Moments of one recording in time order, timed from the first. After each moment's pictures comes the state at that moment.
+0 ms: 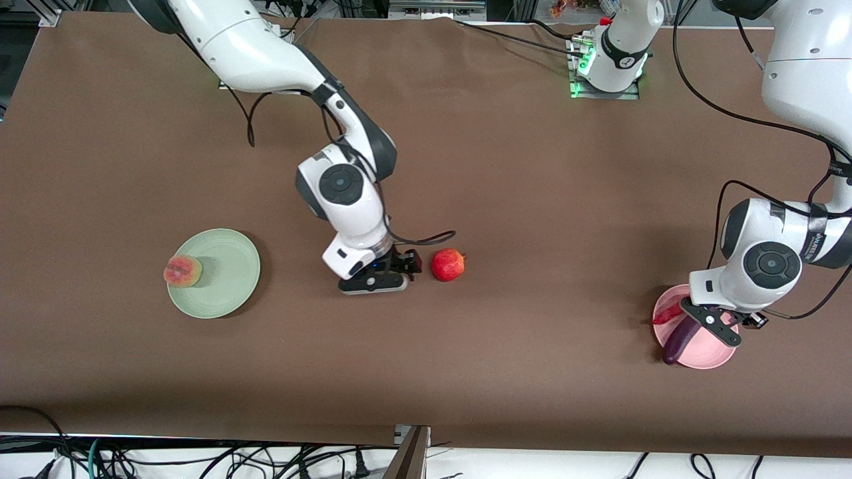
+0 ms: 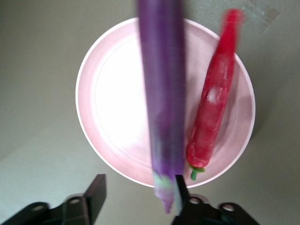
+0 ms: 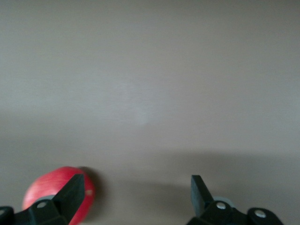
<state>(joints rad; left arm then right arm) 0.25 0.70 -0.20 -1.54 0.64 2.20 0.55 0.53 0.82 0.13 -1.31 -0.15 2.39 0.65</state>
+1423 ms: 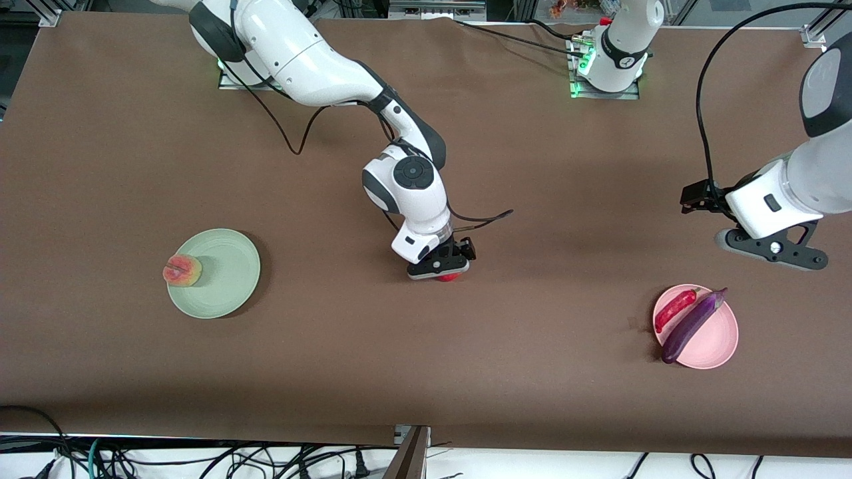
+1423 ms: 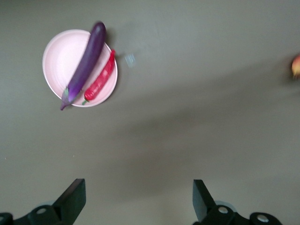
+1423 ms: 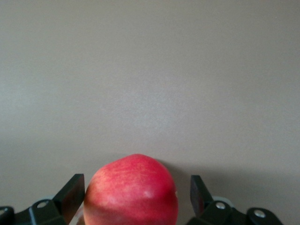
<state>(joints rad) 0.21 0.36 -0.40 -1.25 0.17 1.45 0.04 0.71 1.03 0.05 -1.14 -0.15 2.49 0.72</state>
